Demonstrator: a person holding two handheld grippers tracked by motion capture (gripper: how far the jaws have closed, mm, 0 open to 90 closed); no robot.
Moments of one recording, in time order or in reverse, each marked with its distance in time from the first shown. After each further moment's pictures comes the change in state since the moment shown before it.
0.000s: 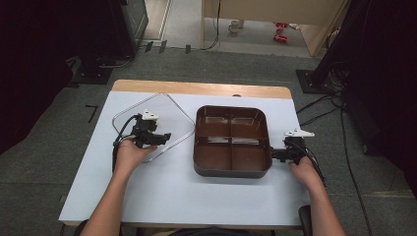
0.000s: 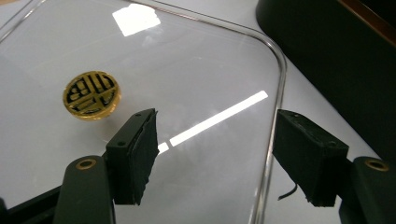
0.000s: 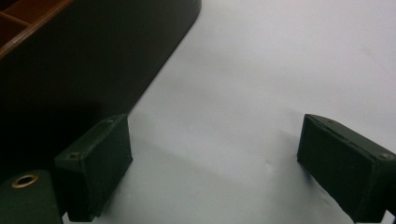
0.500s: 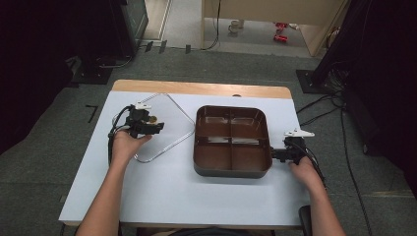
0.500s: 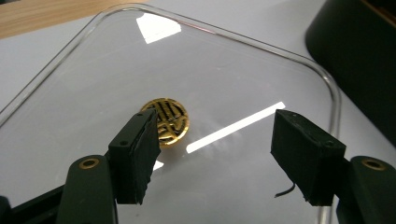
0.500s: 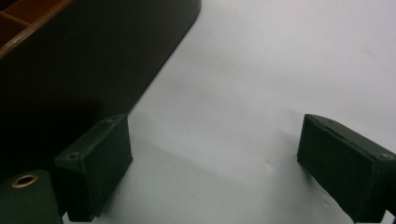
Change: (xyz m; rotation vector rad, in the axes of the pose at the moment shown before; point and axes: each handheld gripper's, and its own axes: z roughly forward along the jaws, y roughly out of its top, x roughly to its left) left arm 0.033 0.015 0.006 -0.023 0.065 -0.045; right arm 0.000 0.000 0.000 -0.001 -0.001 -0.001
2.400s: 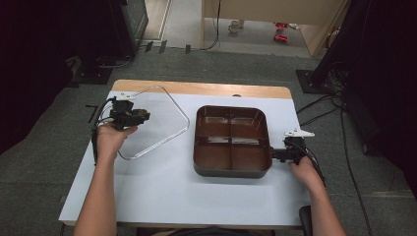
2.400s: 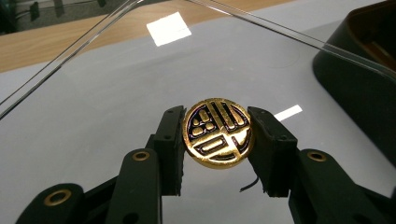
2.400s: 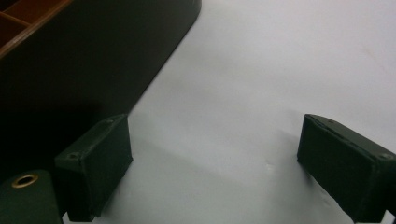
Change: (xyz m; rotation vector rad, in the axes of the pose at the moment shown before) left arm 0.028 0.014 -0.041 -0.062 -0.033 -0.033; right arm 0.000 0.000 0.000 0.000 0.001 0.002
